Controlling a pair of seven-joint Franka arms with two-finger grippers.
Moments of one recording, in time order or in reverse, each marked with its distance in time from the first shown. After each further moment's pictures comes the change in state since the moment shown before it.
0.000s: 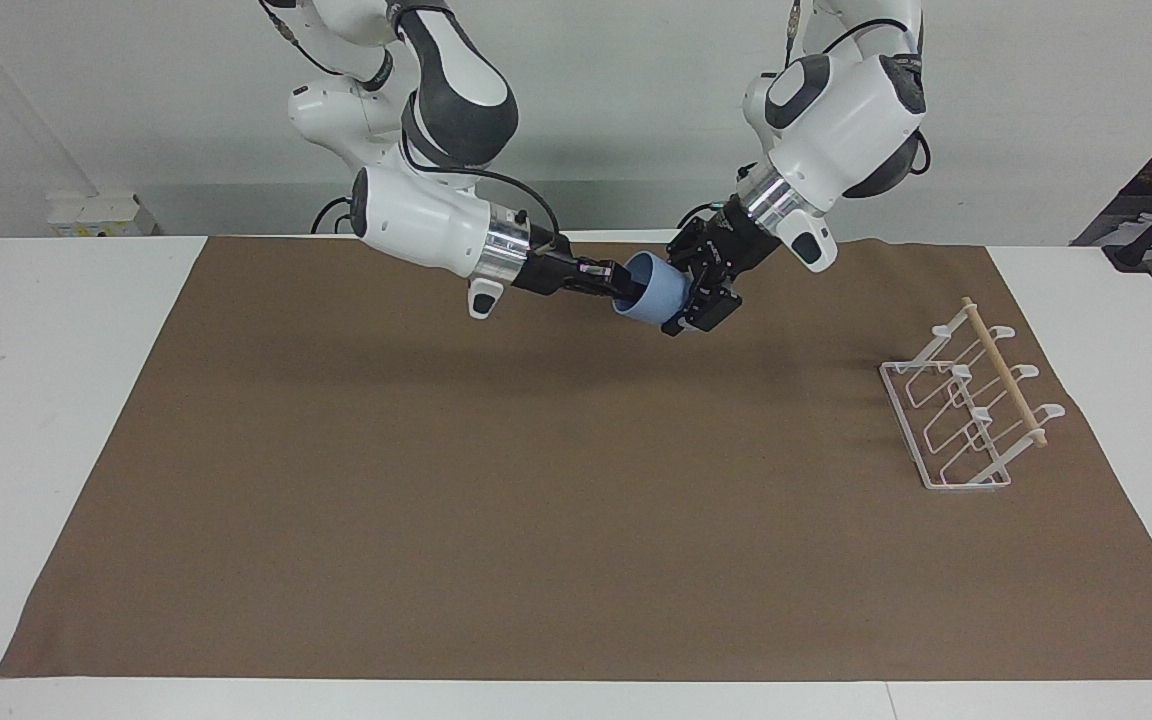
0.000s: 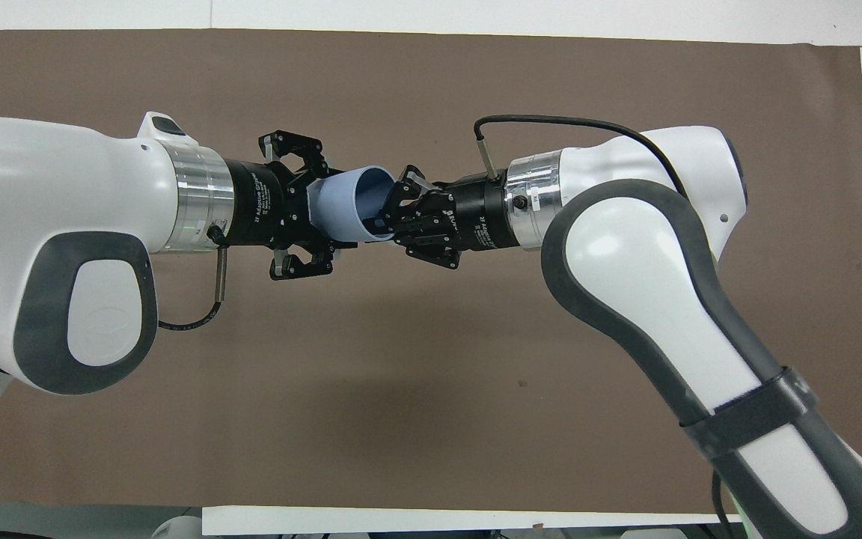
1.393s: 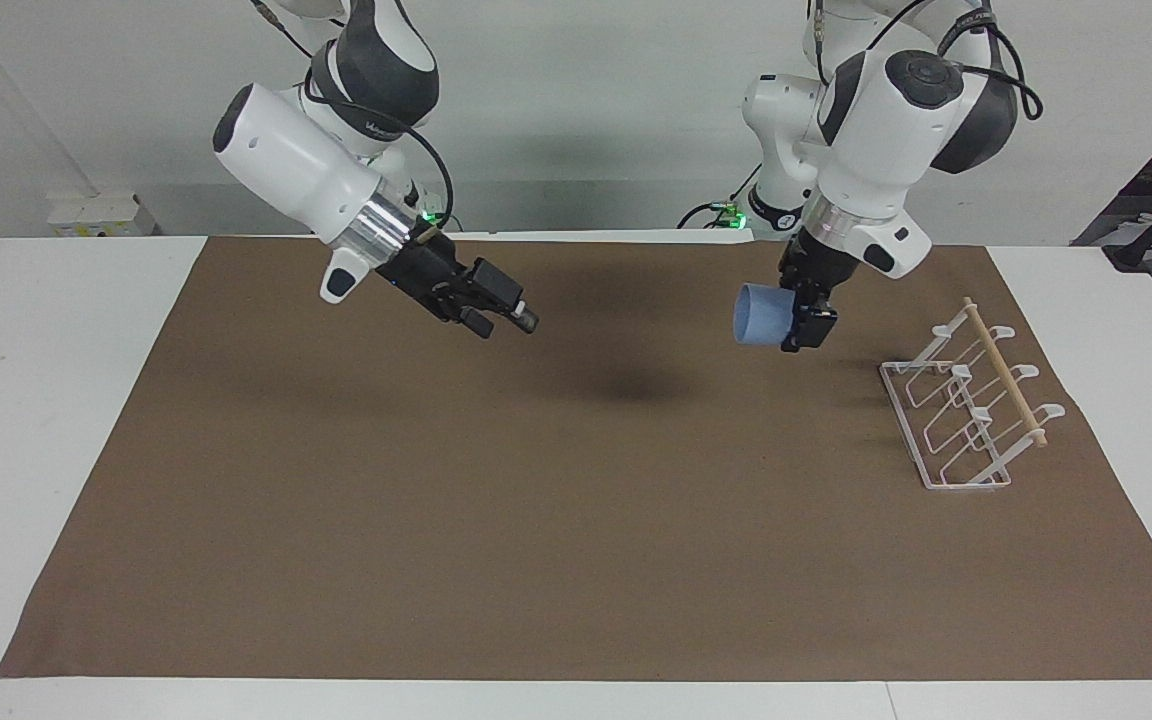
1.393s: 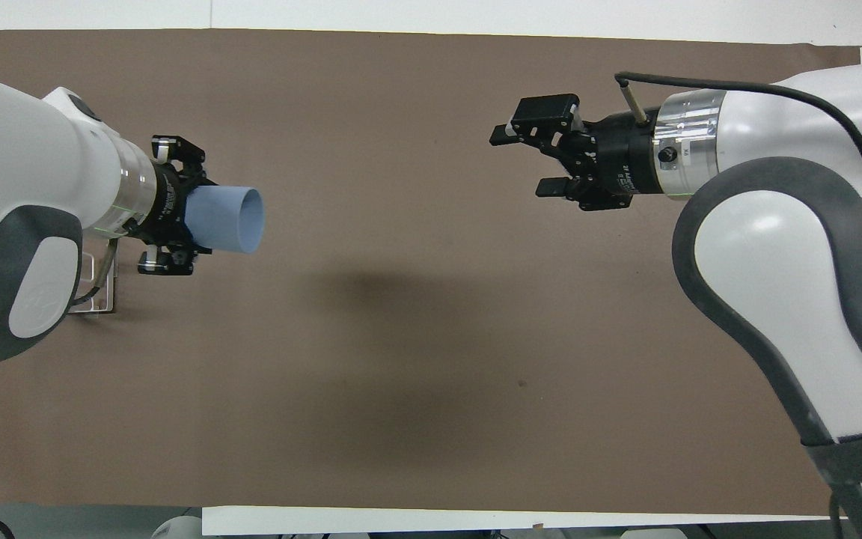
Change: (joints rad) left arm 0.130 0.001 0.028 0.055 0.707 -0.310 -0.015; right arm -0.199 -0.084 -0.017 0.036 -0.532 0.010 -0.047
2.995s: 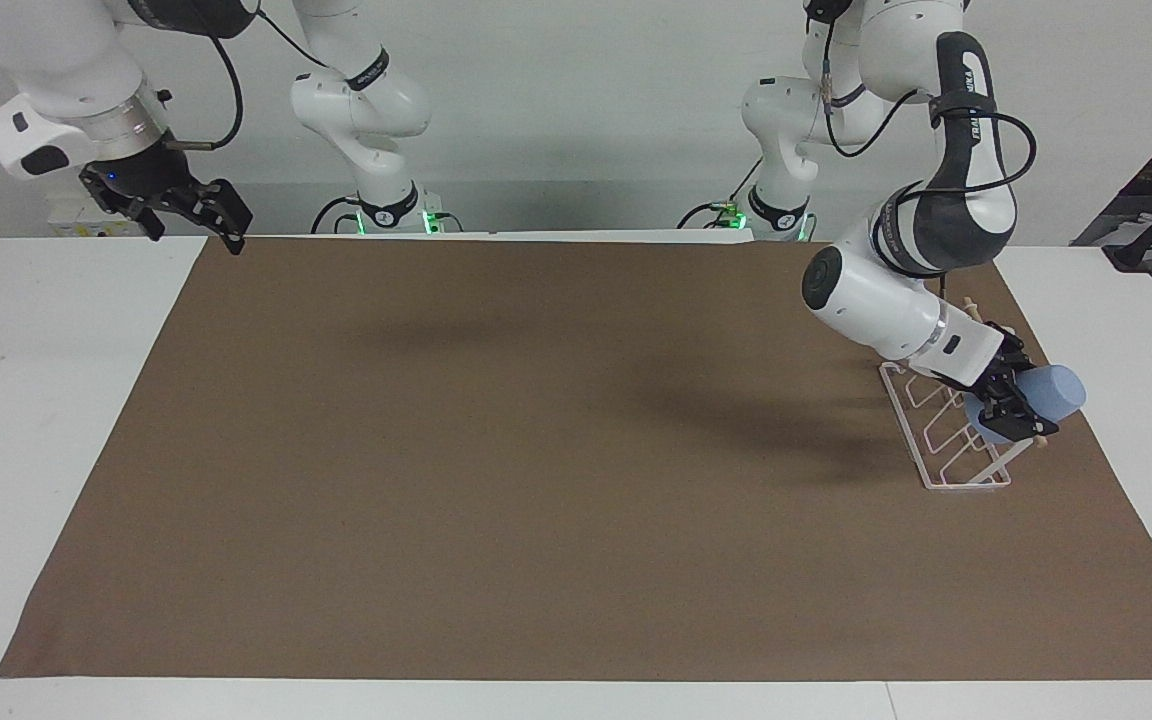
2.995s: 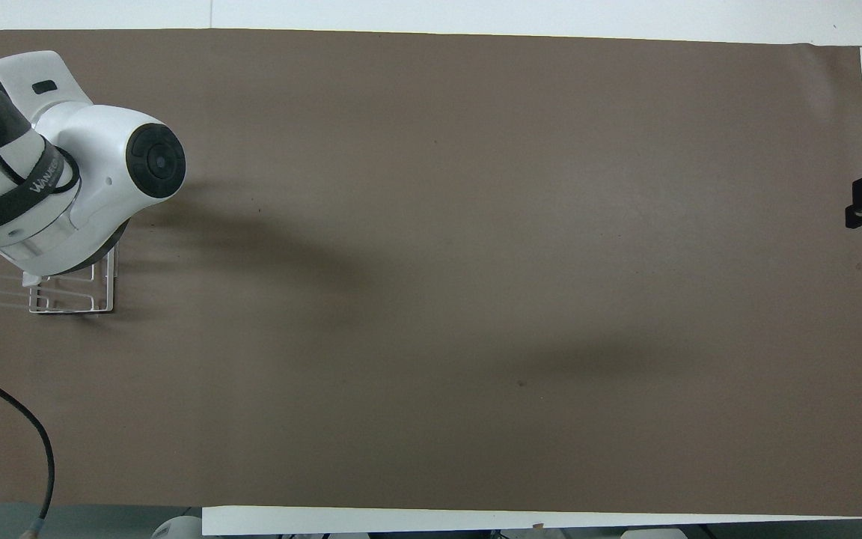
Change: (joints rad) left arm 0.112 0.248 -0.006 -0.026 1.159 0.003 -0.207; right arm -0.268 -0.010 -0.033 0.383 -0.747 -0.792 -0.311
